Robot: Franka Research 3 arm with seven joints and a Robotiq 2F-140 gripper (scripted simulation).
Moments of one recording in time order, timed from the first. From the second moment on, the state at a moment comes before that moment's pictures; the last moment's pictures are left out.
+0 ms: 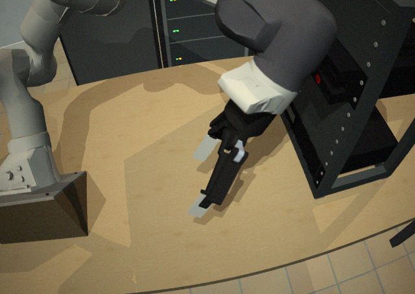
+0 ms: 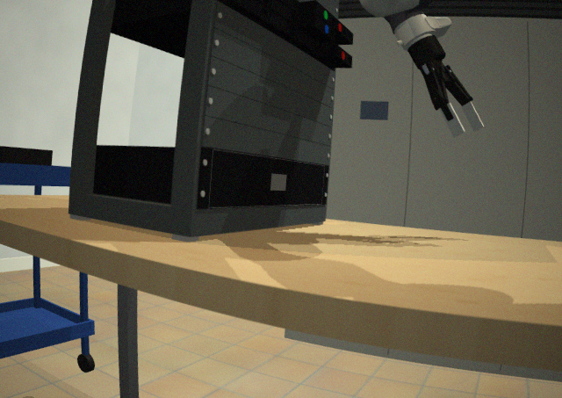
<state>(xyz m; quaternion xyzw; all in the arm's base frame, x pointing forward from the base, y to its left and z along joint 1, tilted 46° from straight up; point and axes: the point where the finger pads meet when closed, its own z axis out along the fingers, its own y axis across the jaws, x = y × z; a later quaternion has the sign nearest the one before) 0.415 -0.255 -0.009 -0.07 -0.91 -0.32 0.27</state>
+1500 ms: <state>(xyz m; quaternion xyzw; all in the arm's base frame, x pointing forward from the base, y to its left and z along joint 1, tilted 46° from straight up) 0.430 -0.214 0.011 -0.02 -0.90 -0.40 0.19</state>
